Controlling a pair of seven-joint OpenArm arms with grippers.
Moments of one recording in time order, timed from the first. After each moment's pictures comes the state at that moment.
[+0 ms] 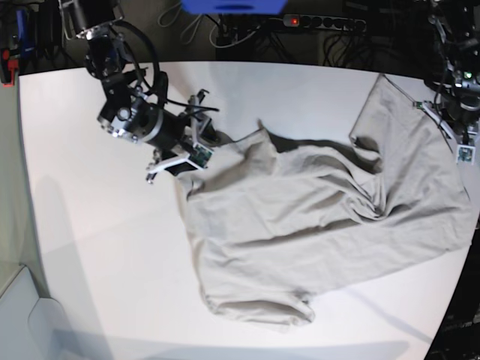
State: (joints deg) left arm 17.8 -14.9 -33.9 108.1 -2.1 -25.5 51.8; right arm -5.2 11.9 -14.3 95.2 -9.3 39.6 -27.0
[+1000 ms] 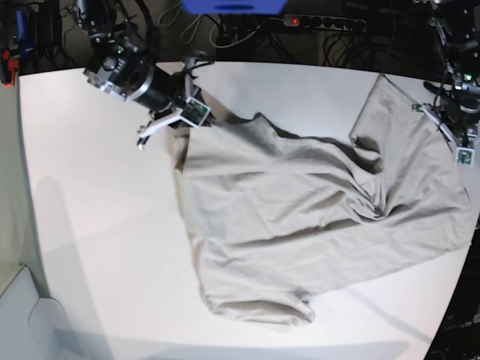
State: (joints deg) left arm 17.1 -14.9 -32.9 107.9 -2.0 -25.5 52.1; right arm -20.5 13.5 -12.2 112.9 -9.5 39.7 -27.8
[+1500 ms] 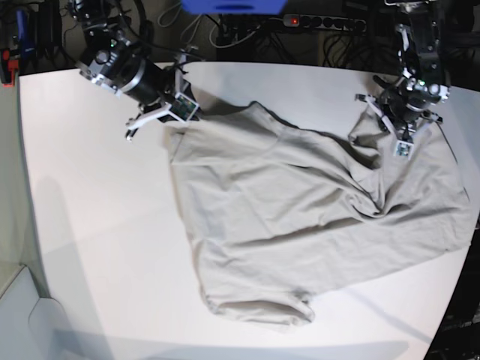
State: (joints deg) left arm 15.1 -12.4 -18.7 91.6 -3.6 -24.8 42.3; right arm -23.1 13.5 -8.5 113.0 -9.5 39.7 -27.6
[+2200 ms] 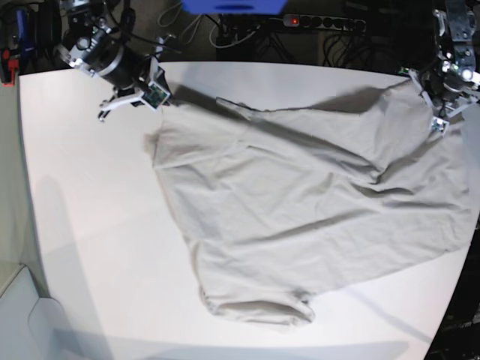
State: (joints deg) left arm 23.6 -24.5 -23.2 92.6 -2.1 -25.8 44.3; right arm -30.1 14.8 0.1 113.1 -9.2 39.7 -26.6
